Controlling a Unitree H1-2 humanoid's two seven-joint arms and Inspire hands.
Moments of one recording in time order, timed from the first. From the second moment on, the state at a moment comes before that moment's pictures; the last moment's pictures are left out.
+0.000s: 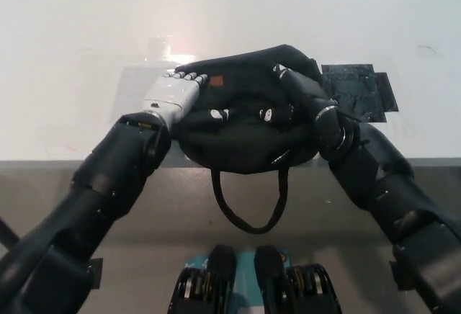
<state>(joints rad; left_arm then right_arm) -0.97 0.20 -0.56 1.03 0.91 0.00 0.04 -1.05 -0.06 0.37 1.26 -0.48 -0.04 -0.04</state>
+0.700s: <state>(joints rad) -0.98 0.20 -0.61 1.12 0.87 -0.05 0.19 -1.06 -0.06 0.38 1.31 -0.47 -0.11 -0.09</state>
